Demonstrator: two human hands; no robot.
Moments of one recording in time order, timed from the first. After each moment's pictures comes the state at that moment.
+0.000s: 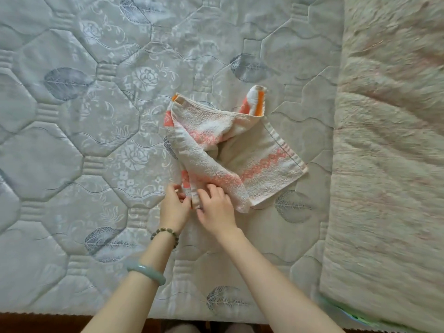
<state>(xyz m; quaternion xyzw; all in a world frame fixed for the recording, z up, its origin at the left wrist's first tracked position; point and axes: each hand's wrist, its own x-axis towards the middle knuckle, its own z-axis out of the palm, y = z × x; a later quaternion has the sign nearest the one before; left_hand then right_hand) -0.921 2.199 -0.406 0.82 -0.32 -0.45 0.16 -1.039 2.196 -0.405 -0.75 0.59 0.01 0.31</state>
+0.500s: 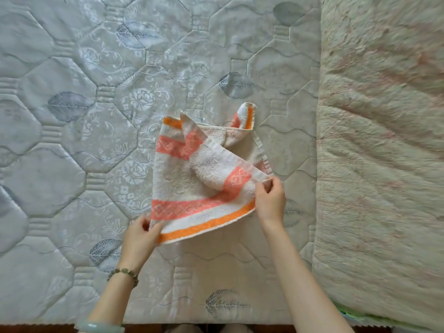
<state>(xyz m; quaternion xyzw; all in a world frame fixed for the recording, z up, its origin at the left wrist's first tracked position) -0.870 2.228 -0.343 0.83 -0.34 -0.43 0.11 -1.128 2.140 -0.337 -0.33 0.81 -0.28 0.39</state>
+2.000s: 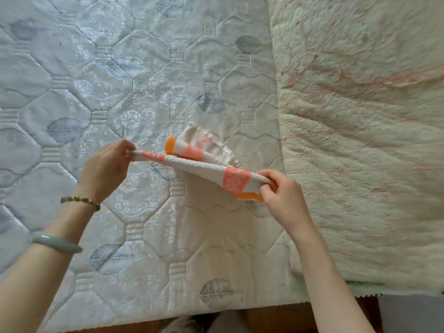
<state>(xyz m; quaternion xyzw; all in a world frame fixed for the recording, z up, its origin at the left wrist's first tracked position) -0.826 2.095 -0.248 0.65 -0.73 -0.15 0.13 -1.169 2.162 -0.168 -0.54 0.73 -0.18 0.37</state>
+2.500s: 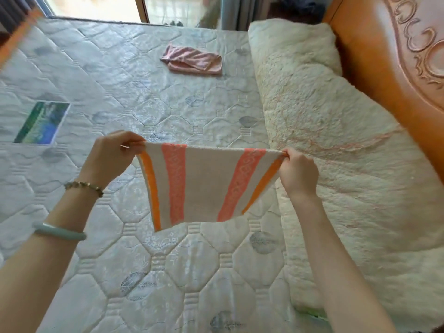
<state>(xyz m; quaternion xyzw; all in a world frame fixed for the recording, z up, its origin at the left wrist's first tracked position) -0.799 2.056 -0.028 0.63 -0.69 -0.18 0.30 -1.180 2.084 -0.033 -0.59 0.77 -0.21 0.09</state>
